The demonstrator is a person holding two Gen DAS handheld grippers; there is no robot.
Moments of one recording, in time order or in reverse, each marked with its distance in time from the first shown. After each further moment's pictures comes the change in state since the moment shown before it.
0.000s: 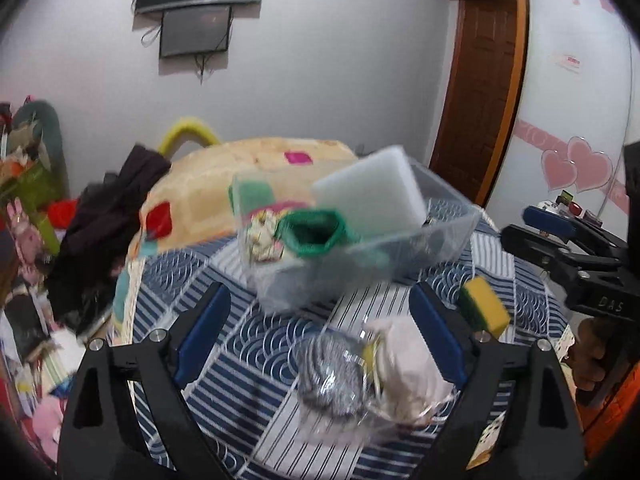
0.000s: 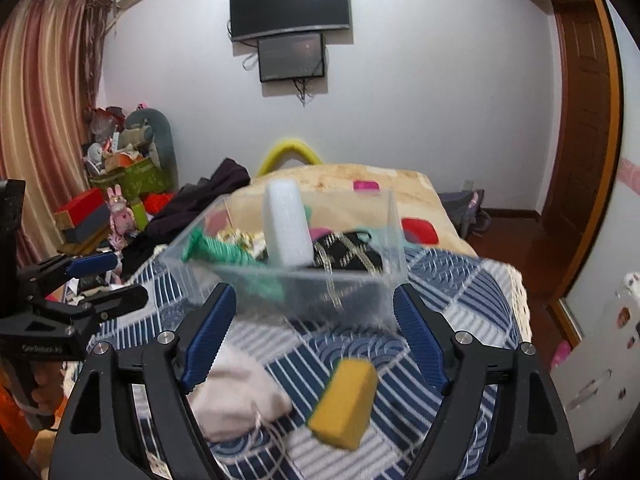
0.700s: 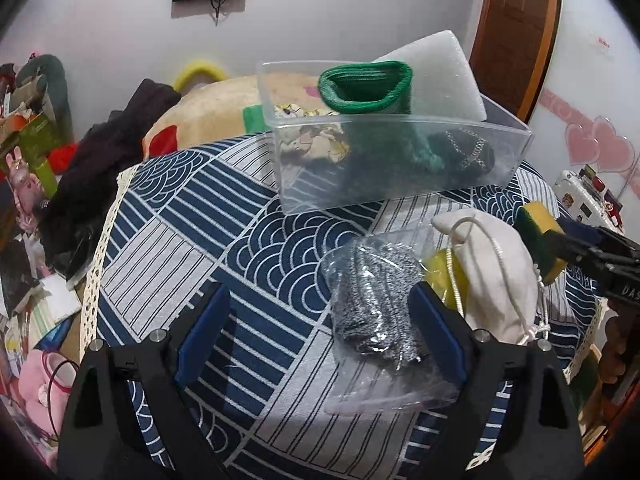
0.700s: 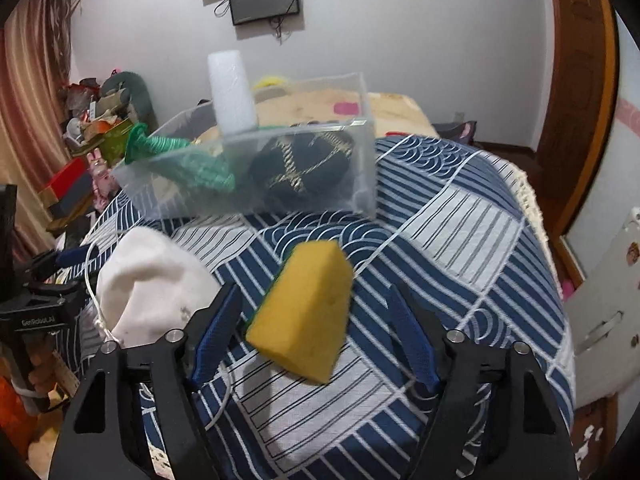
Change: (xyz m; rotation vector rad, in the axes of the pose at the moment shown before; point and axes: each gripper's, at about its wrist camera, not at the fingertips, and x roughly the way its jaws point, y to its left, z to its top) left arm 0.050 0.019 -0.063 -0.056 0.171 0.034; right arm 0.028 -0.022 -0.059 0.075 0.214 -0.003
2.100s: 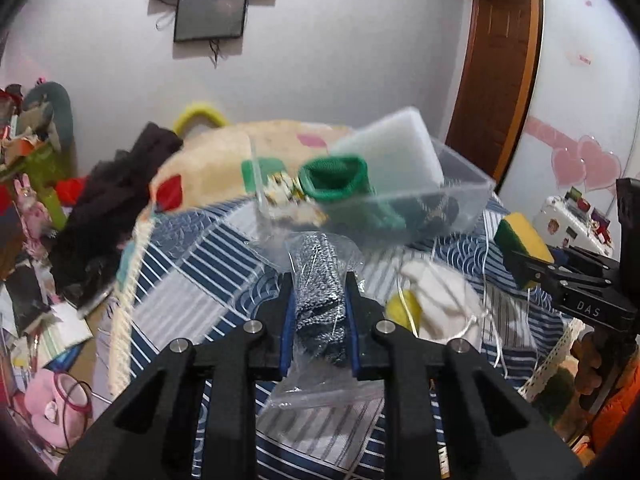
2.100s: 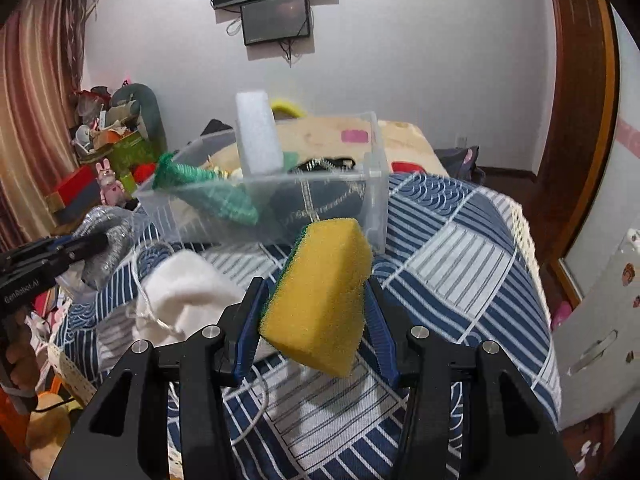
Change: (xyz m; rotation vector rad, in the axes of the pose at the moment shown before) left arm -0.060 -0.012 0.016 0.019 -0.155 -0.010; right arm -0.023 0.010 0.017 -0.037 -0.098 -0.006
